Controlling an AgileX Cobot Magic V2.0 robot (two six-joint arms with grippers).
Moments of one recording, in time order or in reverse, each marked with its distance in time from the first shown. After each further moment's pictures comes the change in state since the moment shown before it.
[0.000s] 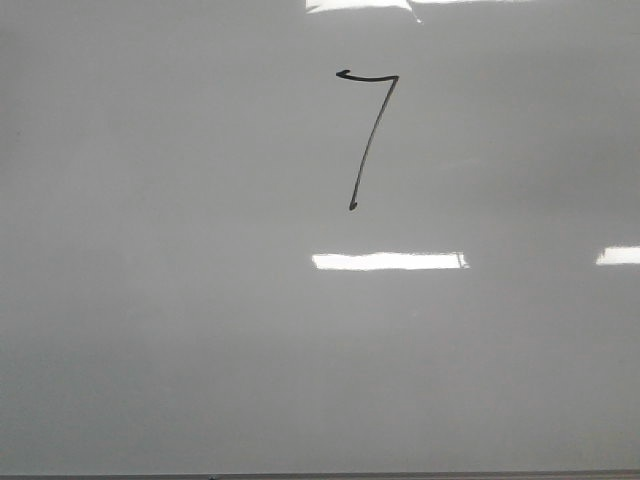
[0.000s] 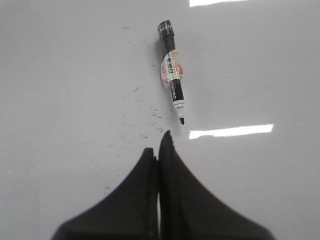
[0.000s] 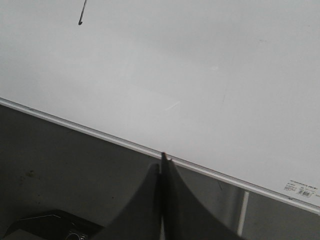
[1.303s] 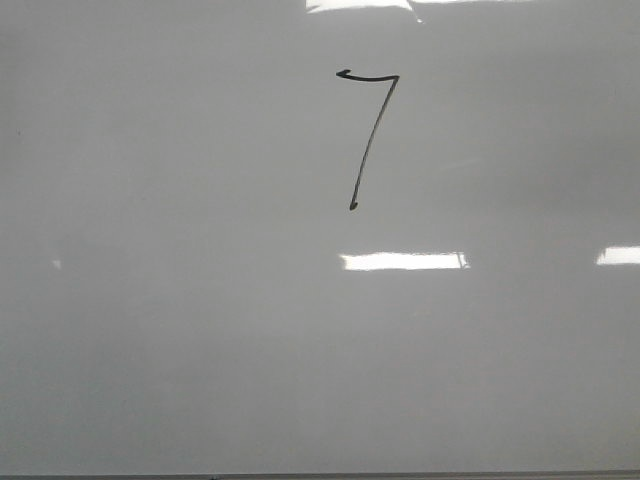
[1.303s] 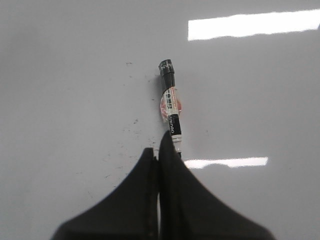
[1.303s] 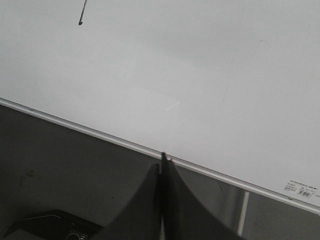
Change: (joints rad) left arm -0.005 0.000 0.000 0.000 -0.106 -0.053; right arm 0.000 0.000 0.000 0.000 0.000 0.000
